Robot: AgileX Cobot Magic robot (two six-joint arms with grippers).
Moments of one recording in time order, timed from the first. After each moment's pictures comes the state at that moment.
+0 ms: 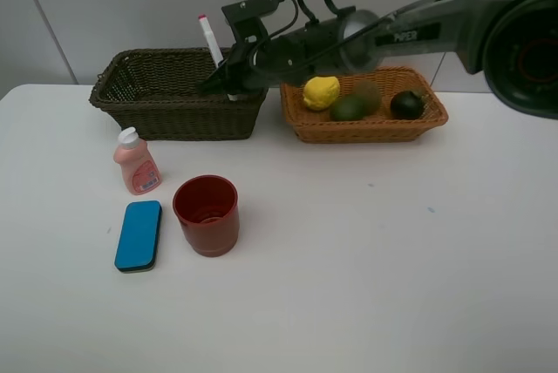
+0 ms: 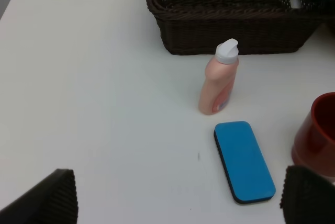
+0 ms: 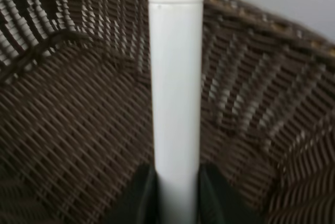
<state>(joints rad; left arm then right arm) 0.00 -0.01 -0.50 -0.05 1.07 -0.06 0.63 2.35 -1.75 -0.14 0.05 0.01</state>
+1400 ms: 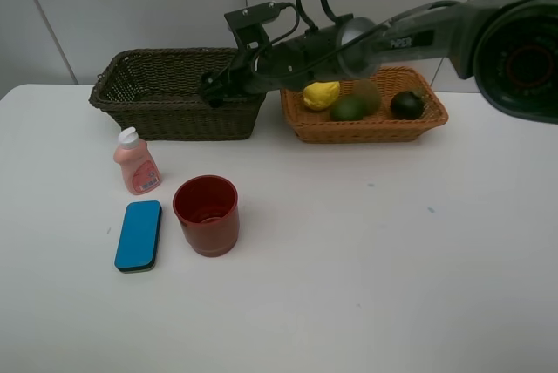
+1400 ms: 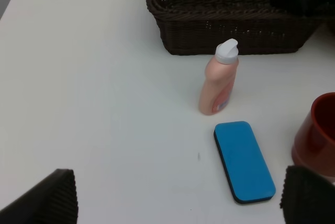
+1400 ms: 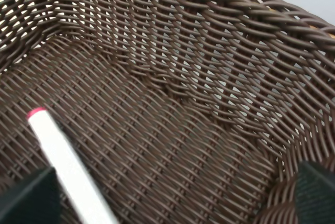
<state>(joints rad) 0.00 -0.01 -0.50 -0.05 1.07 -0.06 0.62 2.37 -1.75 -0.13 0.04 0.01</state>
